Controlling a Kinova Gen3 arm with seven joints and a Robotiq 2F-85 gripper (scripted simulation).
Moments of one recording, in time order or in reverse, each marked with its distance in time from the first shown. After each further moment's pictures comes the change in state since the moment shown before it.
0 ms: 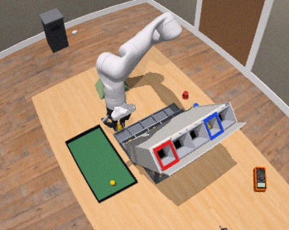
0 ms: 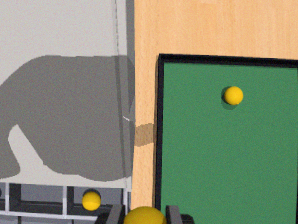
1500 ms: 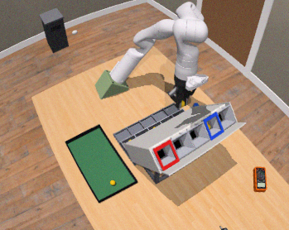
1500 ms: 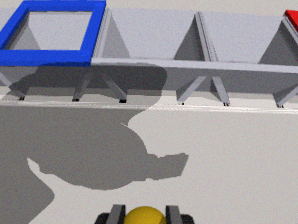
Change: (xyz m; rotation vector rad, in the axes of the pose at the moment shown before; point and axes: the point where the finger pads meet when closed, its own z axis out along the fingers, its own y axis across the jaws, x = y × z) arm 0.114 -0.211 -0.119 -0.005 0.022 -0.003
